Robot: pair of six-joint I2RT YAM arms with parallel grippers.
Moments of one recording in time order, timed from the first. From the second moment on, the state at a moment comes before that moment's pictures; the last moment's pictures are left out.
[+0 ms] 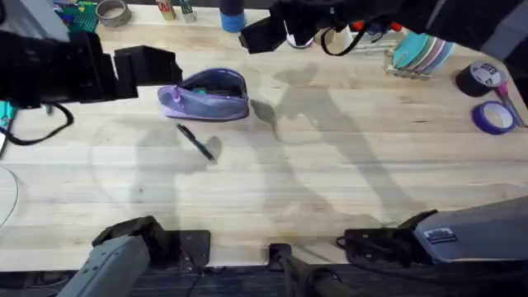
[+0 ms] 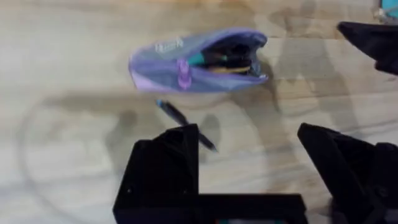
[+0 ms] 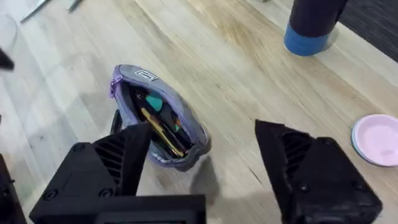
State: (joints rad) left arm 0.28 1.01 1.18 -1.19 0.52 0.11; right arm 0.44 1.64 1.39 -0.44 -0.46 -0.15
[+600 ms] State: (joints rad) left arm 0.19 1.01 1.18 -1.23 0.44 -0.25; right arm 0.42 1.64 1.39 -0.44 -0.46 -0.14
